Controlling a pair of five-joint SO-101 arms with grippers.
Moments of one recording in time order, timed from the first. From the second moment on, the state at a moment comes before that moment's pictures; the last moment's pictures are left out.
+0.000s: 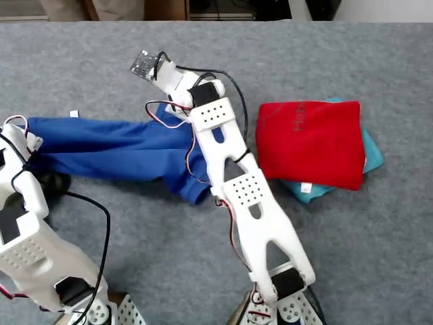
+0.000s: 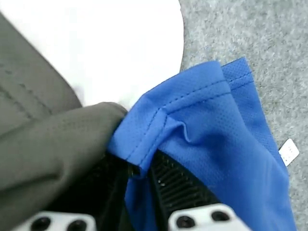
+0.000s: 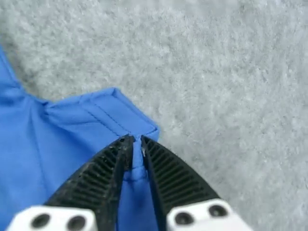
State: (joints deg) left arm -37.8 17.0 11.1 44.4 21.8; right arm -26.4 80.6 -92.9 75.8 29.7
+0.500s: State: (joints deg) left arm -37.5 17.0 11.1 44.4 21.8; right arm -22.2 72.5 -92.9 84.0 19.3
